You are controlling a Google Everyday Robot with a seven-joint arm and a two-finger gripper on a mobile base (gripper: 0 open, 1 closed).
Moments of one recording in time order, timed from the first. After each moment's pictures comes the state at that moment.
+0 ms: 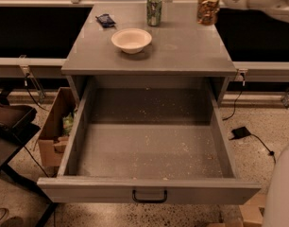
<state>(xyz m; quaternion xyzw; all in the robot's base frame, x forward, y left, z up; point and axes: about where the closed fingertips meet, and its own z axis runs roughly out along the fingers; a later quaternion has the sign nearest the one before) 0.780 -0.189 1.047 -0.28 0.71 0.24 0.61</state>
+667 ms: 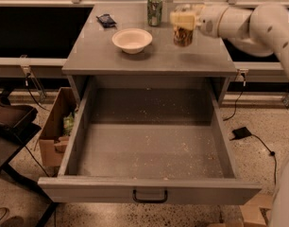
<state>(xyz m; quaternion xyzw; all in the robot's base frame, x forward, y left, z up) 0.804 -0.141 0.974 -0.30 0.67 0.25 0.63</state>
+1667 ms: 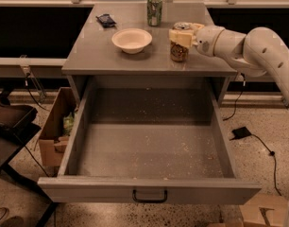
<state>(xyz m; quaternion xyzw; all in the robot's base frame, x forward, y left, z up) 0.793 -0.138 0.914 -0.30 0.66 0.26 0.63</state>
